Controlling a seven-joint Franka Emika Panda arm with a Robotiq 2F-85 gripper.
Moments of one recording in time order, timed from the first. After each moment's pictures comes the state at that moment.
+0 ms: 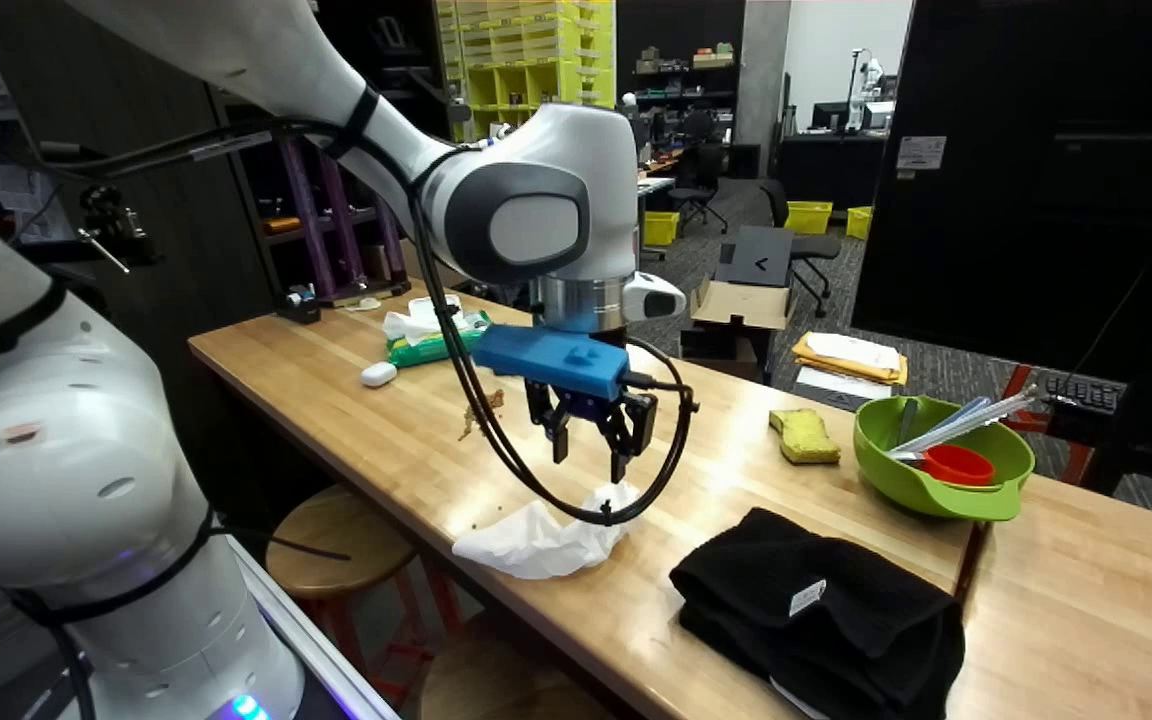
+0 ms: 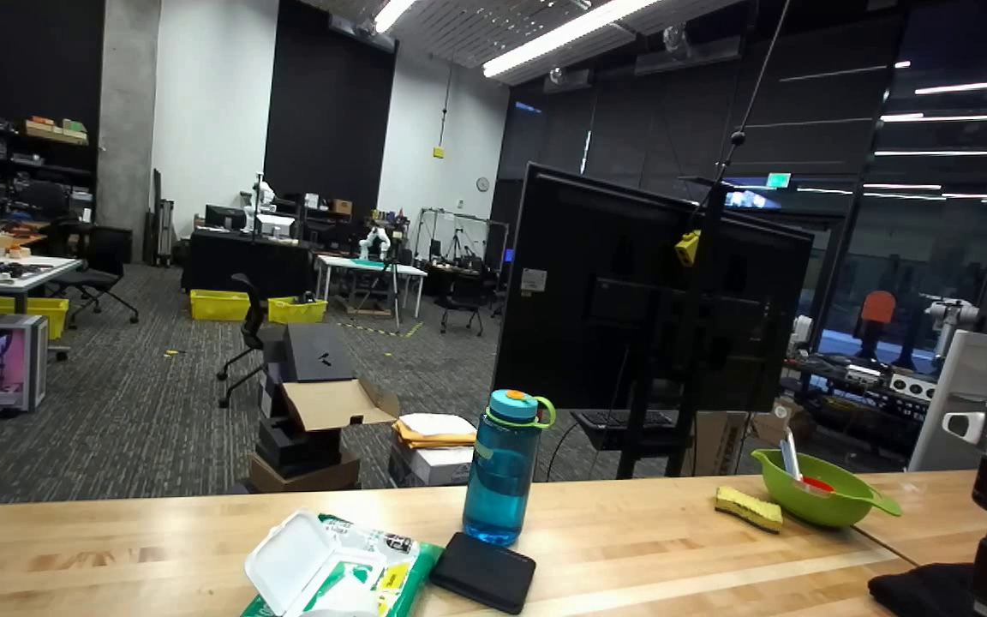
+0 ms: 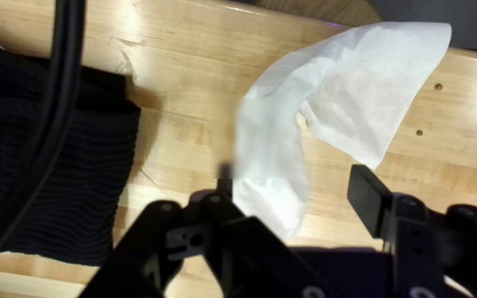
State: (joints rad) arm -0.25 -0.35 -0.28 -2.68 -0.19 2.33 -0.48
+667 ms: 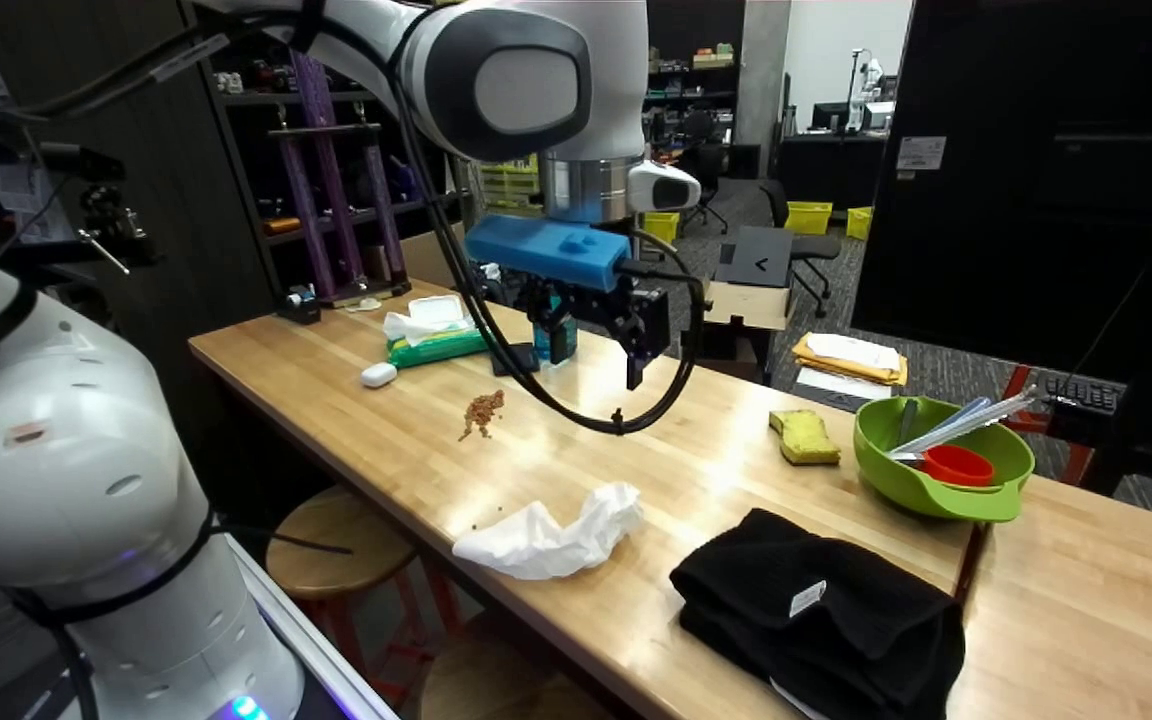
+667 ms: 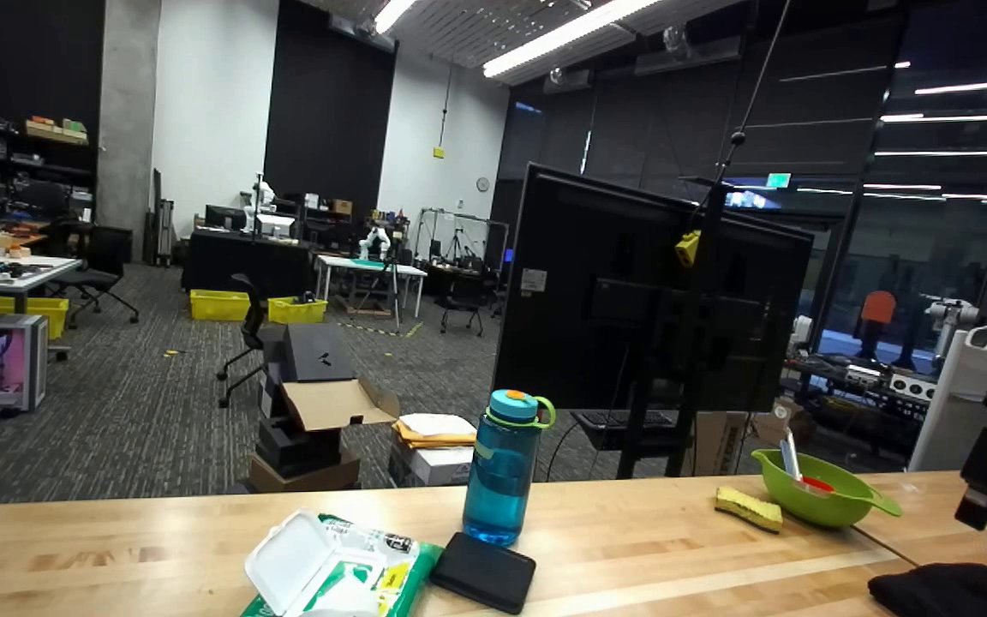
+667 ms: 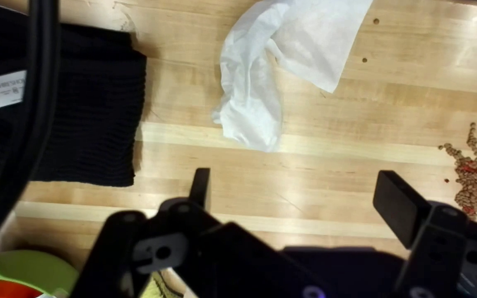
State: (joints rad) arm -0.22 -0.49 -0.28 -2.54 -0.09 2.13 -0.45
